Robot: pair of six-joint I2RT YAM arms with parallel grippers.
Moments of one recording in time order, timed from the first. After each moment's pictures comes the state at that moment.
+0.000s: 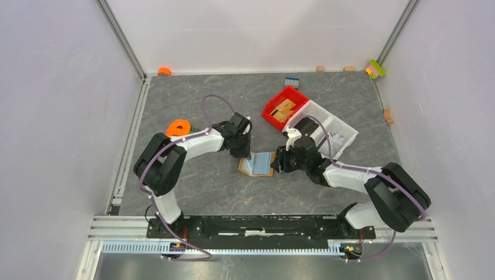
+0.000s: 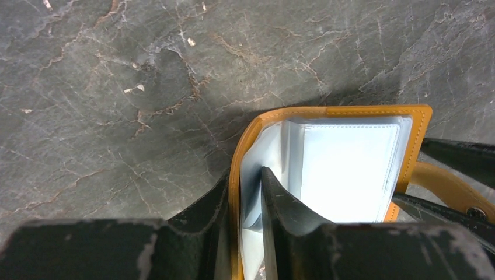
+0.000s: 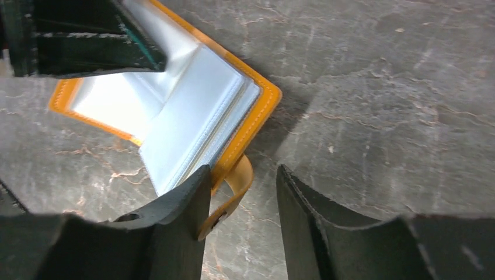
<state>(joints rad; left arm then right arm) -0.67 1.78 1.08 -0.38 0.08 -0.52 0.64 1.38 0.47 0.27 -0.13 0.38</state>
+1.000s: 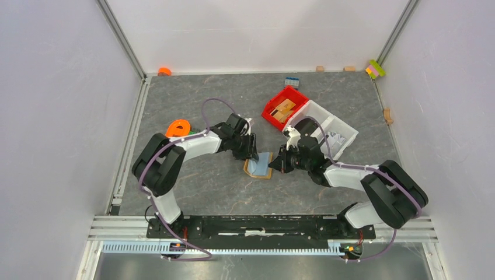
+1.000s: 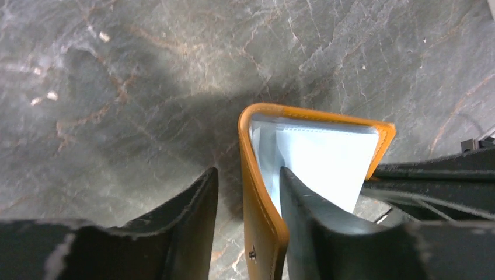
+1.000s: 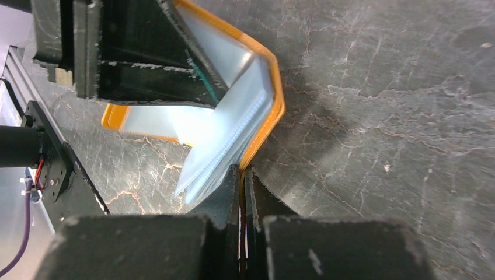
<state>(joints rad) -0.64 1.79 1.04 -0.26 0.32 -0.52 0.60 1.44 0.44 0.45 -0.38 0.45</state>
